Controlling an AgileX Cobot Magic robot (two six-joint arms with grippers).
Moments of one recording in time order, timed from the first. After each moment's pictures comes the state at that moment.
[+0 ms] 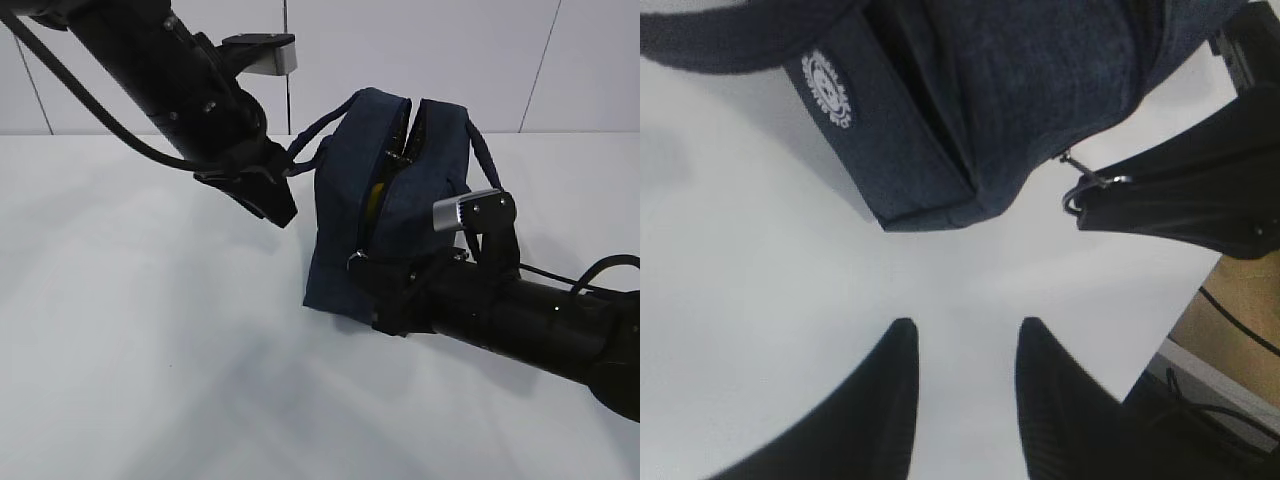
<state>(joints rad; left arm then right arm) -0.54 1.90 -1.57 -0.43 1.01 0.42 0.37 1.88 -0.58 -0.49 -0.97 0.52</state>
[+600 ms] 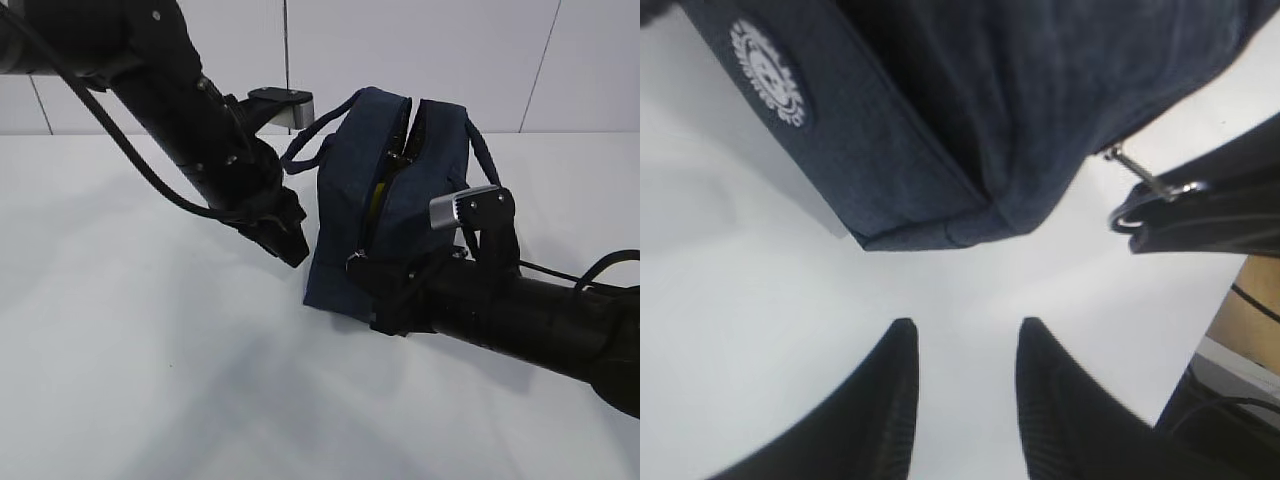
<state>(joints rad) -0.55 2.00 -1.53 -0.50 0.94 0.55 0.36 1.84 -0.58 -0.49 -0.92 0.53</state>
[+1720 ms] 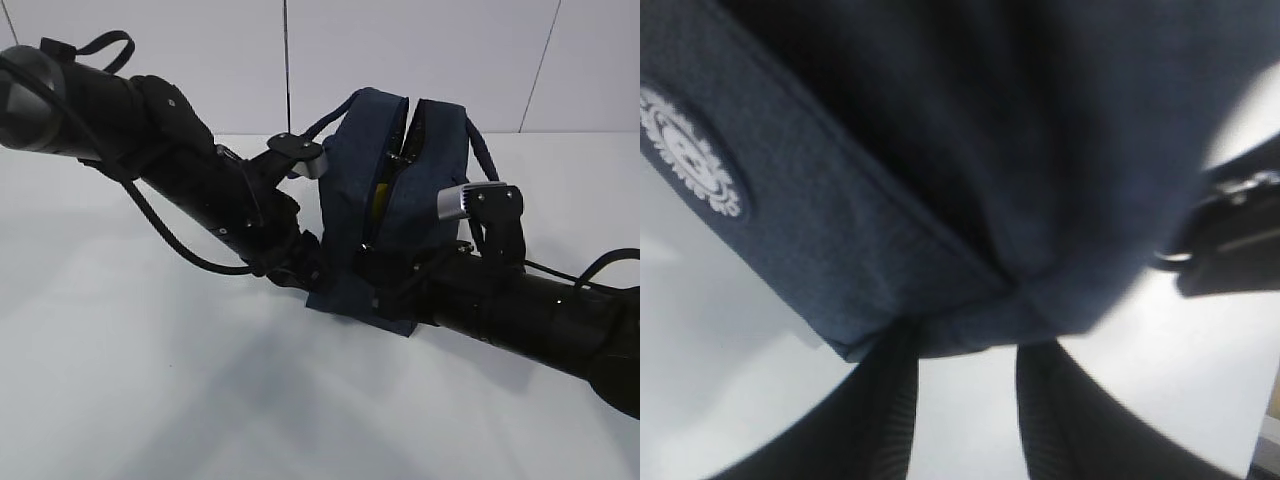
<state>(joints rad) -0.56 2.06 -1.37 -0.82 0.68 0.96 0.36 1.84 -0.58 -0.43 -0.92 0.54</state>
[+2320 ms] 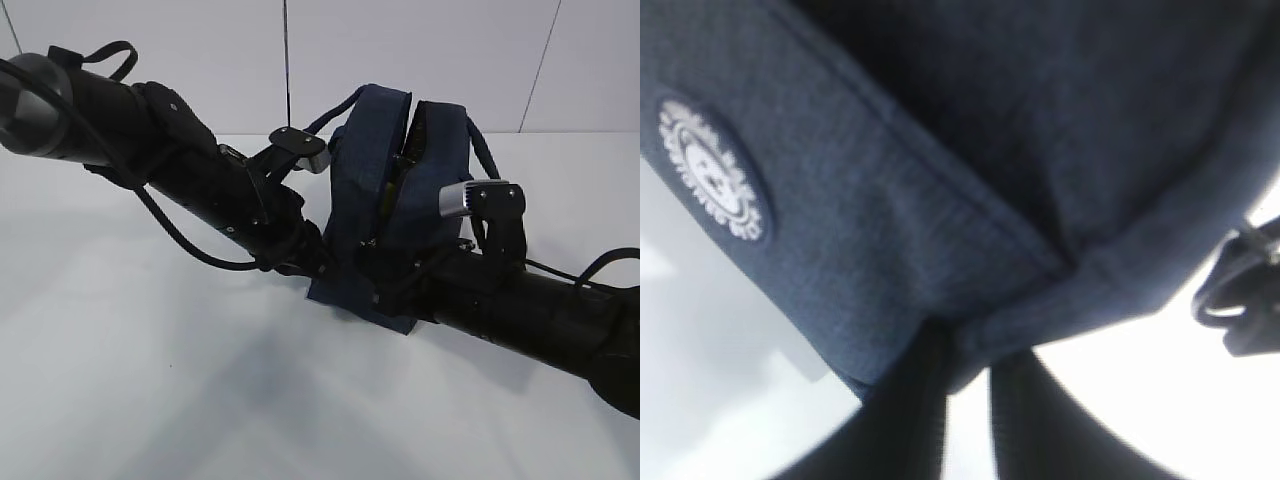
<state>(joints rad) -0.56 2.08 -1.37 -0.91 0.61 1.05 0.36 1.84 -0.58 -0.42 -0.92 0.55</state>
